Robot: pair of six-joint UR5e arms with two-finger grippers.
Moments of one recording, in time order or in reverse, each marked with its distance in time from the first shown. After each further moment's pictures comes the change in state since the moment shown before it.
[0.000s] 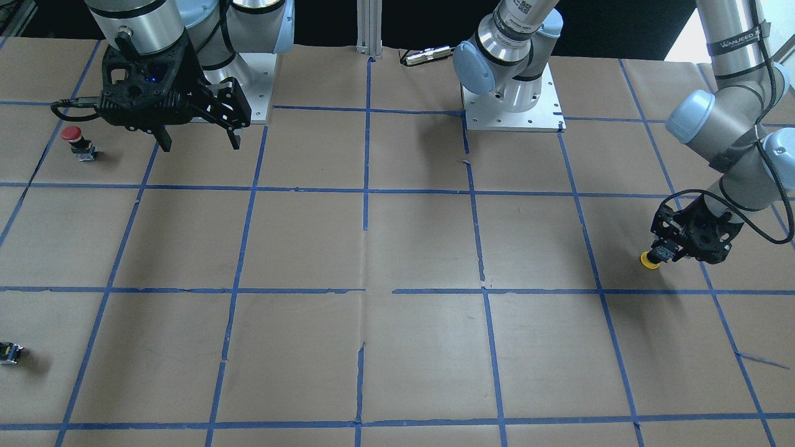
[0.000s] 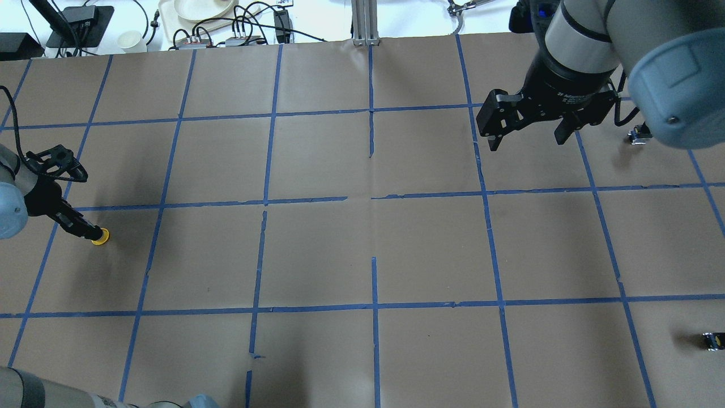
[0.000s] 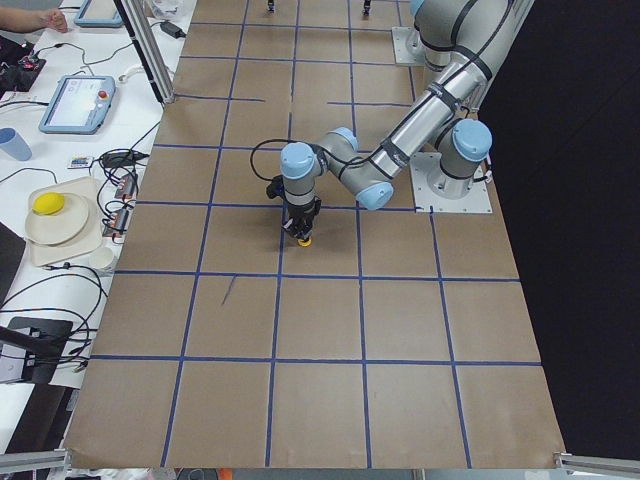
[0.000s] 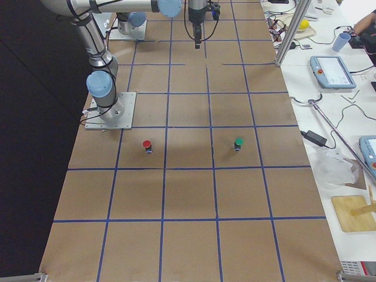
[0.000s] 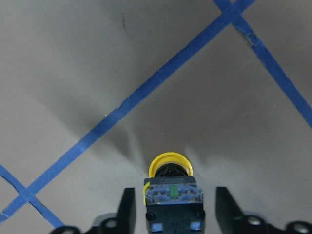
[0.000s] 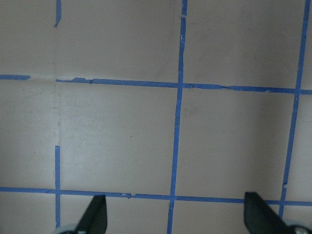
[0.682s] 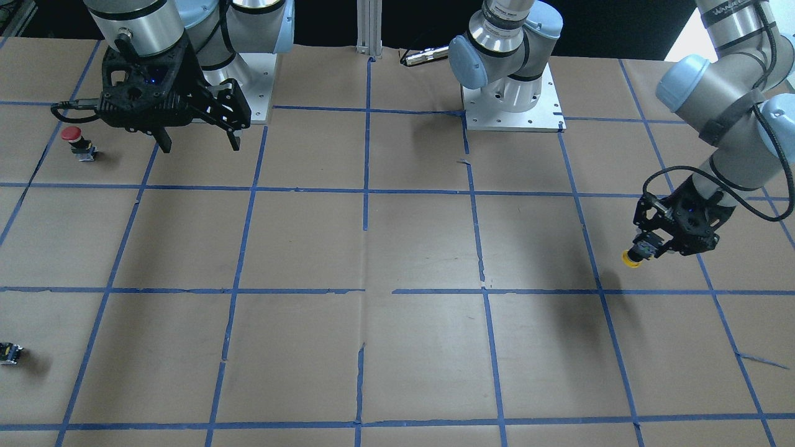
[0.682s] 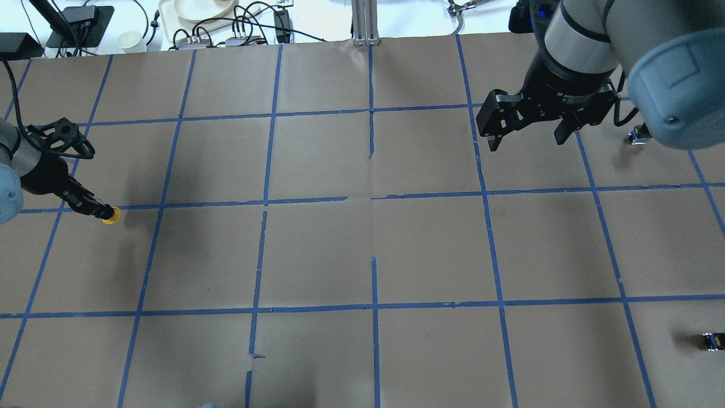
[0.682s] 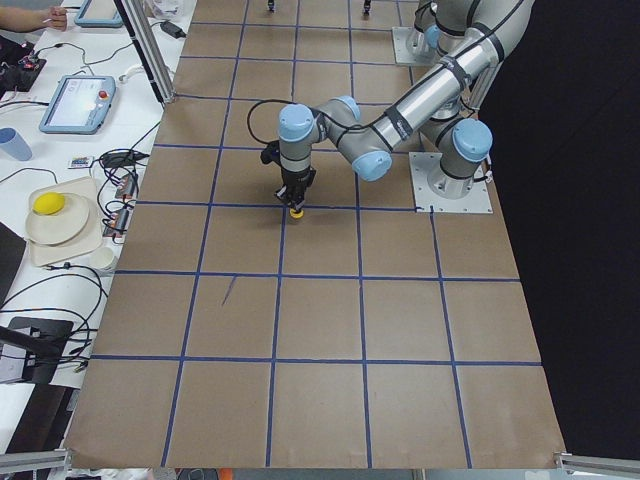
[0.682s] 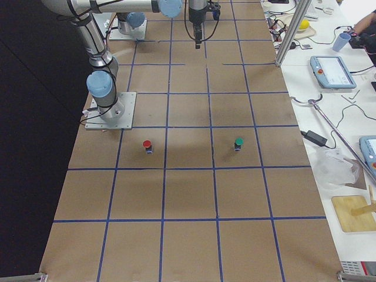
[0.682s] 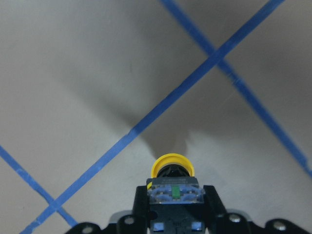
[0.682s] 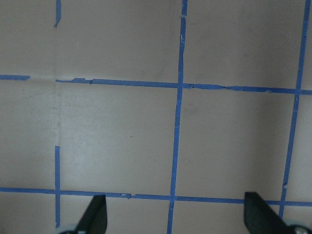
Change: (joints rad) left arm -0.140 0.143 0.037 -0.180 -0.104 -0.121; right arm 0.000 0.001 0.001 -0.002 0.000 0.000
